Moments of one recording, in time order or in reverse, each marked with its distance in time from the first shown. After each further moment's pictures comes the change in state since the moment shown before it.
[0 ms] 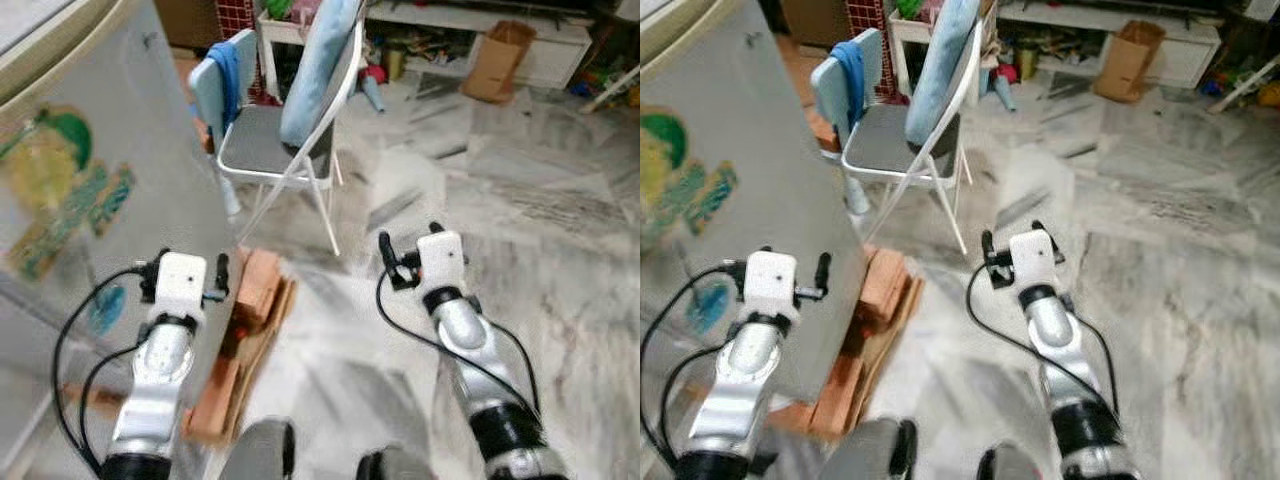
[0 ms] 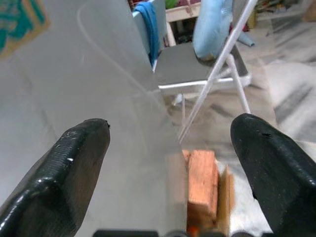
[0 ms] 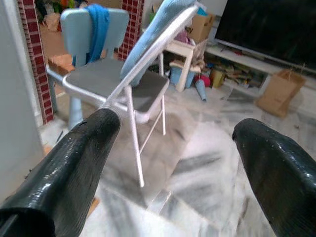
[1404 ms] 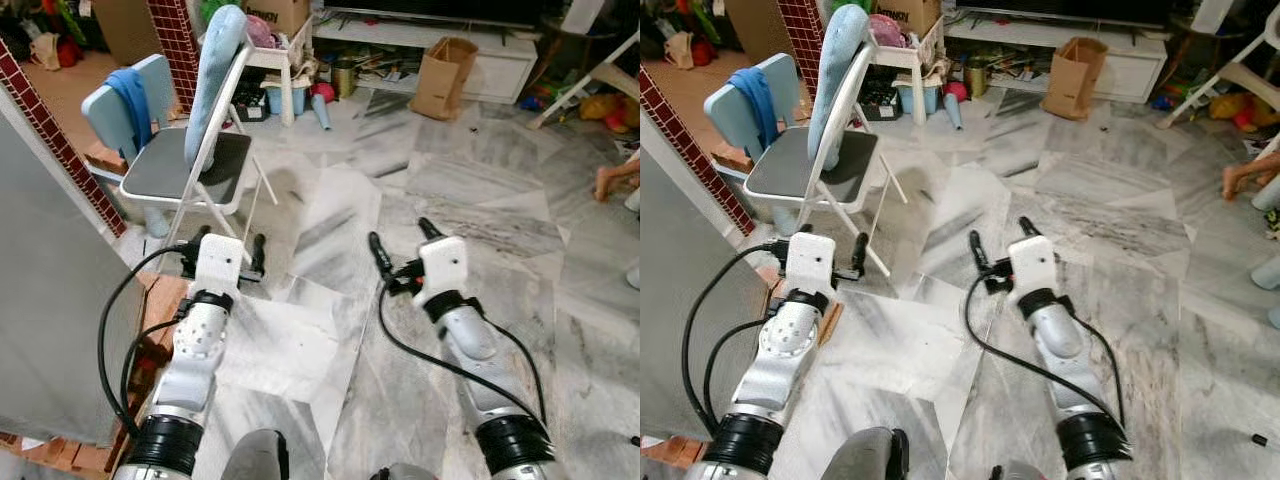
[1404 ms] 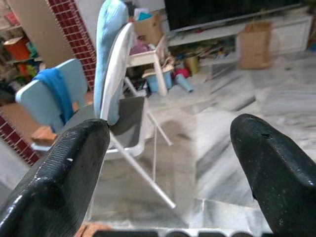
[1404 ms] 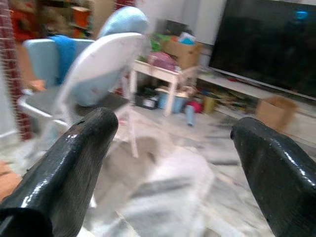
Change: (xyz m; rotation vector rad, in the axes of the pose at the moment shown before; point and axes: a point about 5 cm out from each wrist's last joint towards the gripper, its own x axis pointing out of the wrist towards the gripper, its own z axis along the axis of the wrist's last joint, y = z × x) left arm 0.023 -0.030 0.019 -0.019 -0.111 -0.071; right arm -0.009 0.007 0.010 0.040 -0.125 0.116
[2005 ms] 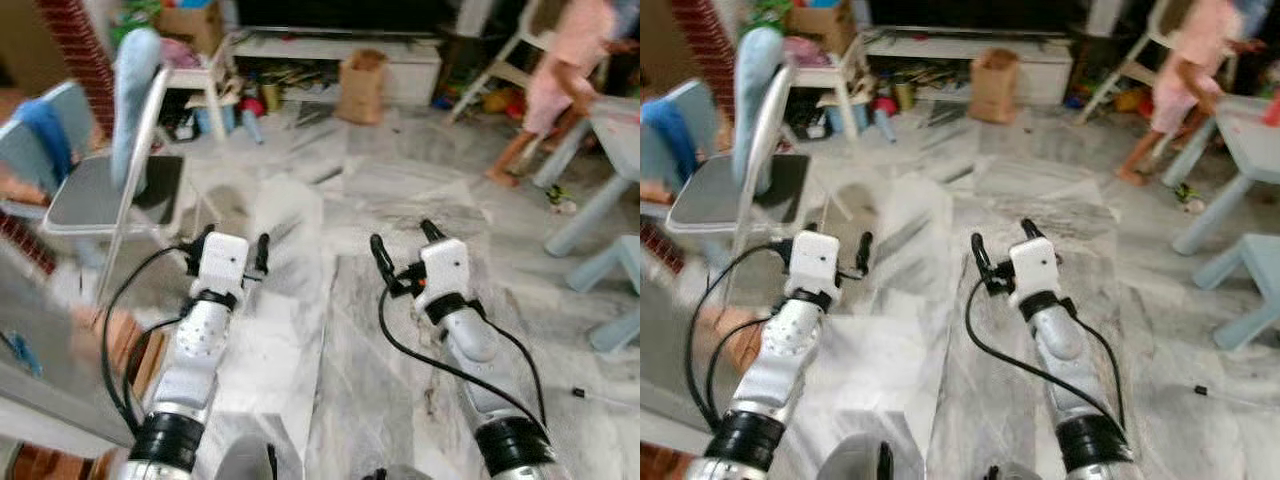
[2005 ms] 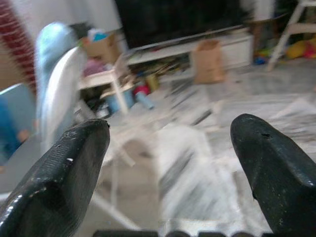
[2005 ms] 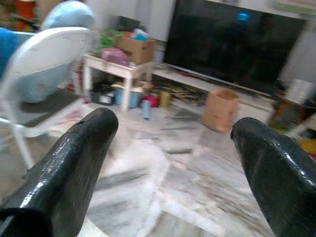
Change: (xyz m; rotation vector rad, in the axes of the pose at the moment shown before) left arm 0.004 0.000 -0.001 0.010 0.003 -0.004; right arm 0.000 0.007 0.001 -0.004 -0.009 0.043
